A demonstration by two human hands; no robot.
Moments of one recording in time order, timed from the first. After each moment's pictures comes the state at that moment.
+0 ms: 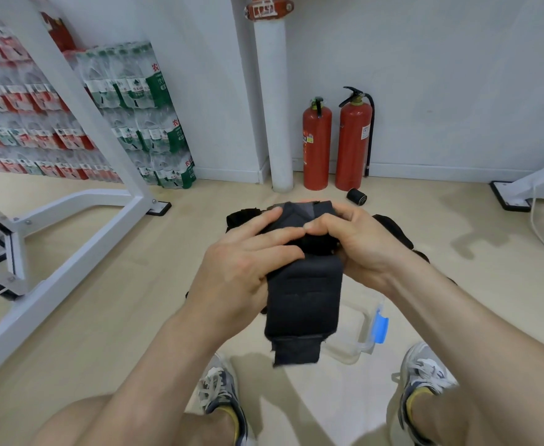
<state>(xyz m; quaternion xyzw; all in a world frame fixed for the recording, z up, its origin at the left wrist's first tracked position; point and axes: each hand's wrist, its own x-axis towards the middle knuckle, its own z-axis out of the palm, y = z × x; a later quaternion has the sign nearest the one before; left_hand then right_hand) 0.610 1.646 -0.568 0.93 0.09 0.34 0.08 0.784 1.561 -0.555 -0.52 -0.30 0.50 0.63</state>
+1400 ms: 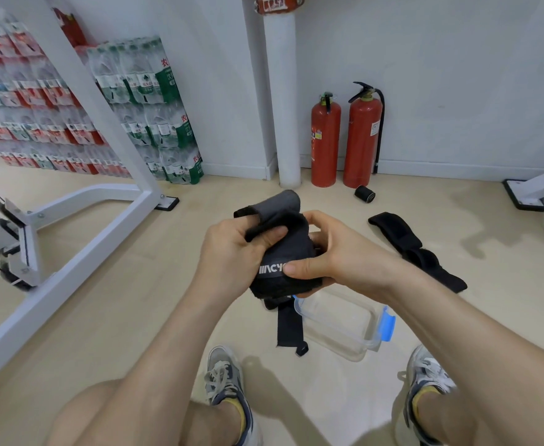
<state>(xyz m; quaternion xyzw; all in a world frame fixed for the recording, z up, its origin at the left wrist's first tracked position) 0.620 1.656 -0.564 0.76 0.37 0.34 0.41 0.765 1.557 -0.560 -0.58 -0.42 0.51 0.48</state>
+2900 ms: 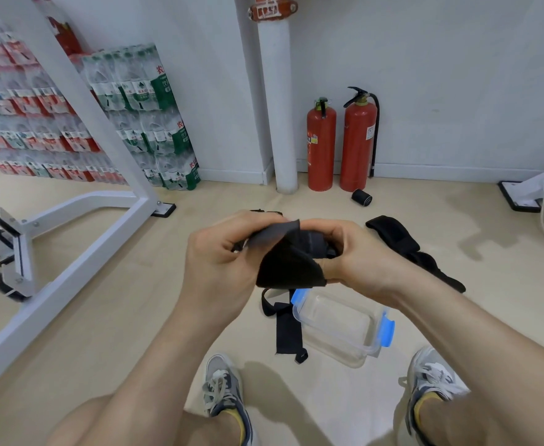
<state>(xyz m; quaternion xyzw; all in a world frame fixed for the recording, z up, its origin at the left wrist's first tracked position) 0.613 1.633 -0.544 0.81 0.16 0.46 0.32 0.783 1.557 -0.569 -0.55 -0.49 0.45 0.51</state>
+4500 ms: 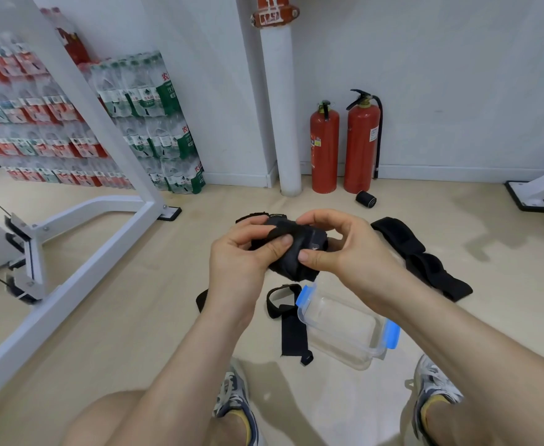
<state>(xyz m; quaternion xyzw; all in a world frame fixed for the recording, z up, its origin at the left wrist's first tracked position) 0.636 1.644 -0.571 0.57 0.33 0.44 0.61 0.765 1.554 -0.560 -0.59 -0.39 0.38 0.60</state>
